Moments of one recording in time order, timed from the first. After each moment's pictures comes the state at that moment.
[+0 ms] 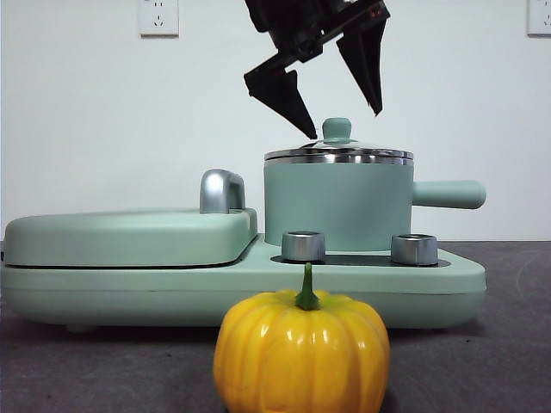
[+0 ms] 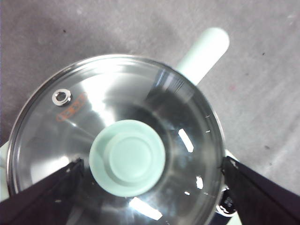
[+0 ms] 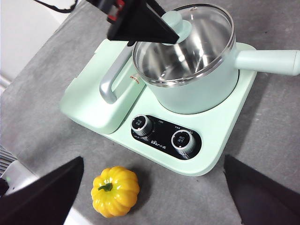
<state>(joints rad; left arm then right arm) -0.72 2.12 2.24 -1.09 0.18 0.01 0.02 0.65 0.92 -0.93 -0.68 0.05</state>
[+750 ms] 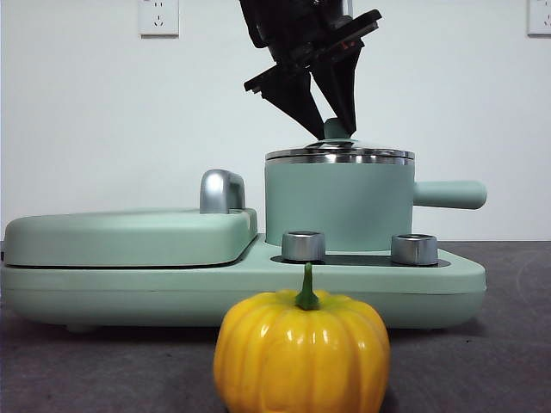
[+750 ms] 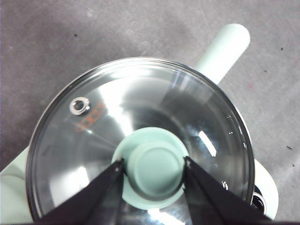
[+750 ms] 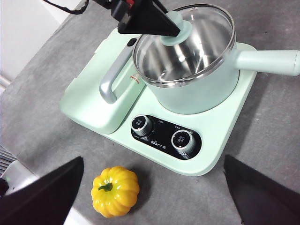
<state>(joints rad) -0.71 2.14 2.24 -1.07 0.16 0.07 0.02 0.65 0.92 -0.93 -0.68 0.05</state>
